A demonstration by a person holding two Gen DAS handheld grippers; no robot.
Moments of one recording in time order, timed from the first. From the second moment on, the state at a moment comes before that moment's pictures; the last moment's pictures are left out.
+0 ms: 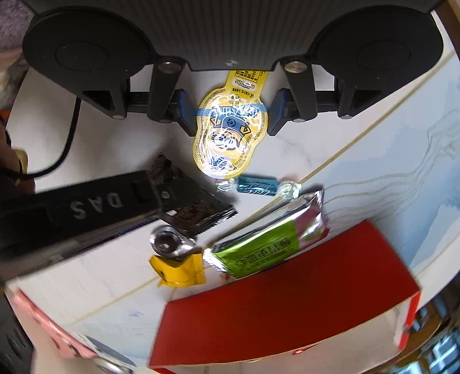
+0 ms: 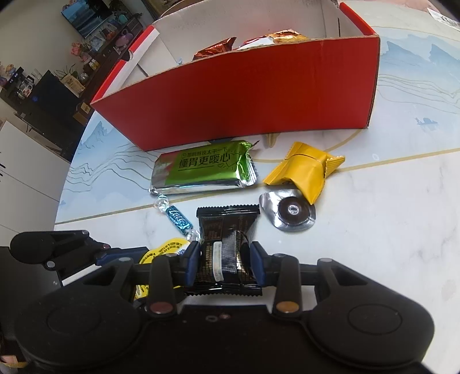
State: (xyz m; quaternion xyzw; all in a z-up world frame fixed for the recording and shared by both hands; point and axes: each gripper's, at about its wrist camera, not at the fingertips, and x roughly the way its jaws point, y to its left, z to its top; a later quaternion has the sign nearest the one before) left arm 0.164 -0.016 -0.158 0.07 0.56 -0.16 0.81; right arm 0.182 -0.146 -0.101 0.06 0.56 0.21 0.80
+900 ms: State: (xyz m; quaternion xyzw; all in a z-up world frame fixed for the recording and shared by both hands) left arm 0.162 0.042 -0.061 -0.09 0.50 -0.07 0.86; right arm 0.171 -0.156 -0.009 0.07 0.47 0.22 0.85
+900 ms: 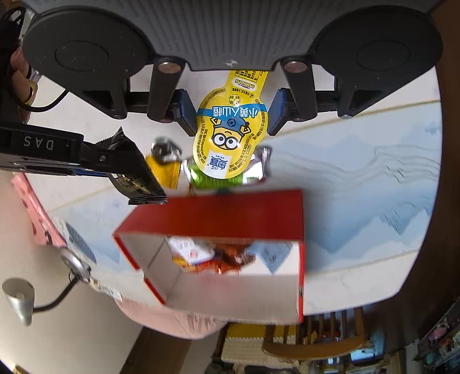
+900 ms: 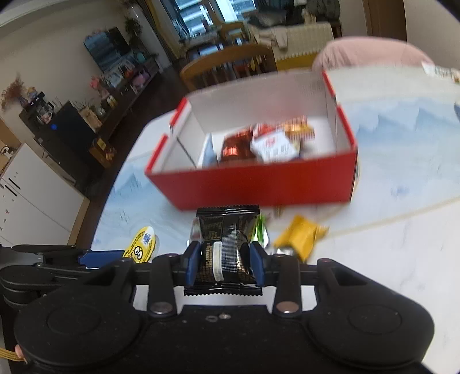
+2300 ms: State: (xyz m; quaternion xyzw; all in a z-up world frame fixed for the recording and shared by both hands) left arm 0.363 0.018 -0.031 -0.02 0.48 -0.01 0.88; right arm 0.343 -0.134 -0.001 -0.03 0.44 0.21 0.87
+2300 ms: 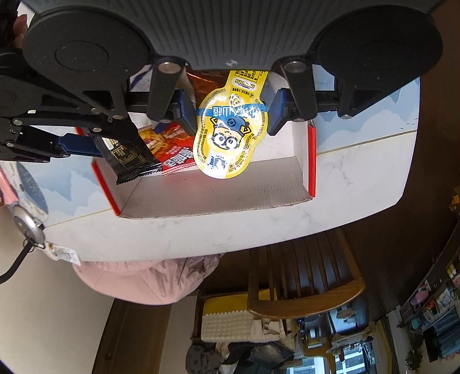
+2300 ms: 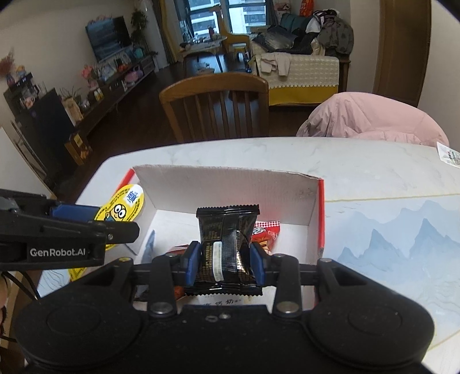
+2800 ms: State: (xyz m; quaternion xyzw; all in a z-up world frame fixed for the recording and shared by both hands) left arm 0.398 0.012 -0.084 0.01 0.55 0.00 0.84; right arm 0.369 -0.115 -0.040 -0.07 0.49 0.21 0.84
